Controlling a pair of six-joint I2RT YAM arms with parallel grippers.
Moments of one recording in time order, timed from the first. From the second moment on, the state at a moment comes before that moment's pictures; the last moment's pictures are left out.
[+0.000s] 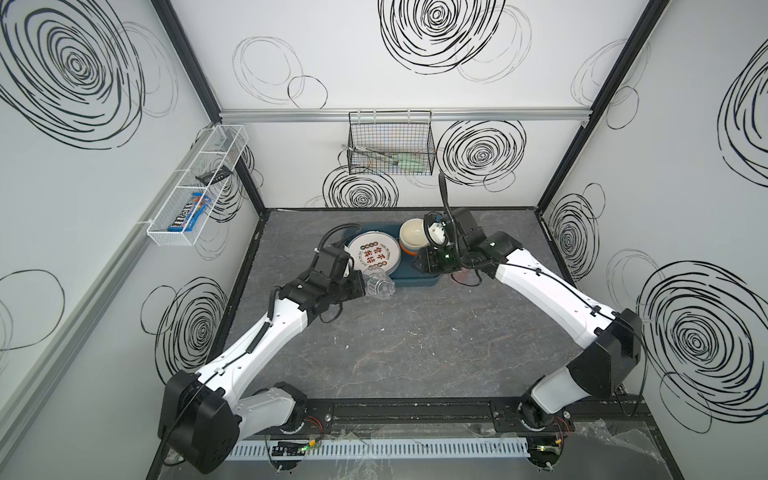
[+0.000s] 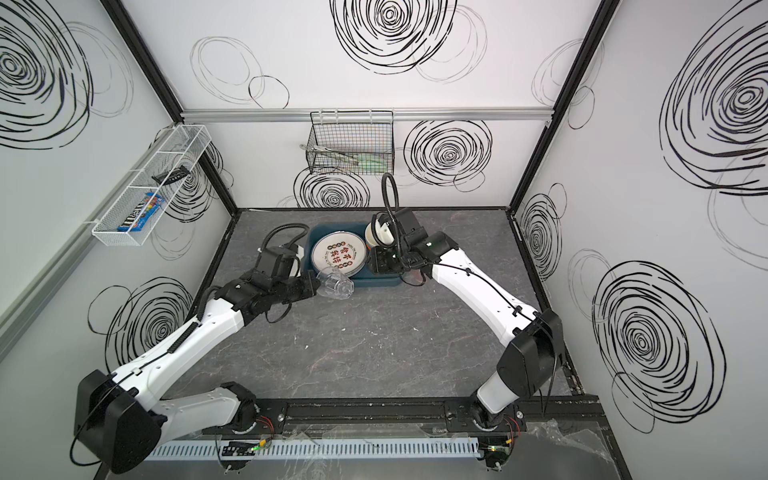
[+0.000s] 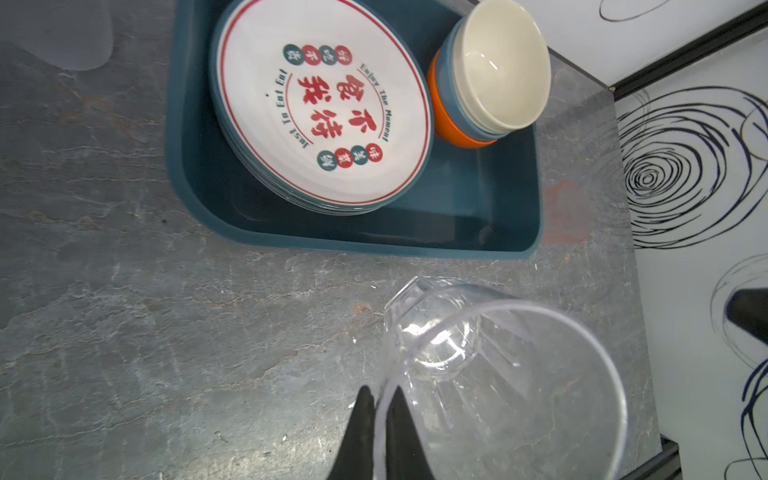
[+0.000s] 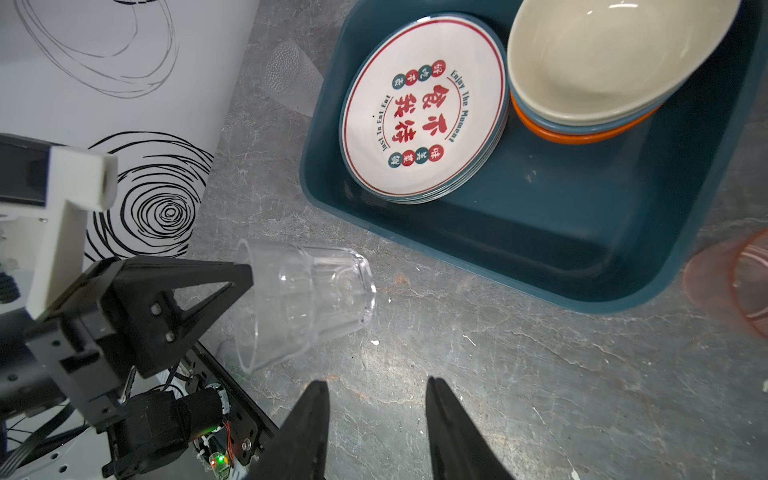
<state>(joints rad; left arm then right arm) -0.46 1.21 0.94 -0.55 0.09 -0.66 0.68 1.56 1.51 -0.79 -0.25 0.45</state>
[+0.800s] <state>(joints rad) -0.62 1.33 1.04 -0.53 0.03 -0.69 0.76 1.68 1.55 -0.87 -0.20 0.44</state>
